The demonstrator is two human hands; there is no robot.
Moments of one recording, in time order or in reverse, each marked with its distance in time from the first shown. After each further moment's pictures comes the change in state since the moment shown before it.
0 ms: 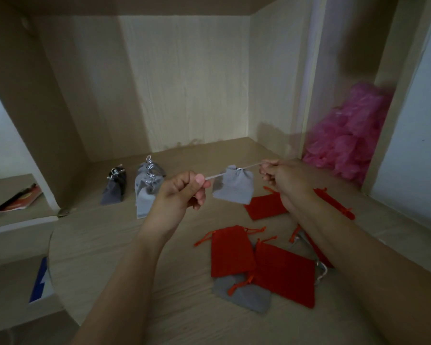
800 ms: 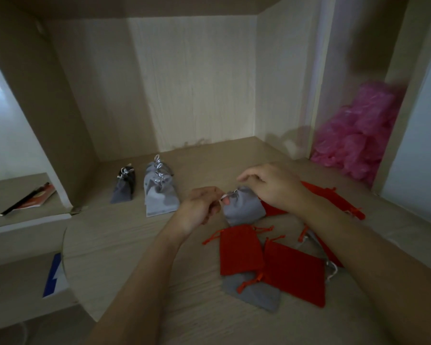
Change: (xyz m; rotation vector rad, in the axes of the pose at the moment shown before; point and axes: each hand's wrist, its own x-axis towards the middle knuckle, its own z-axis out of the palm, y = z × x) left_hand 0.004 -0.013 0.007 0.266 -0.080 -0.304; right_hand -0.049 -0.025 0.015 -0.965 -0.232 -0.625
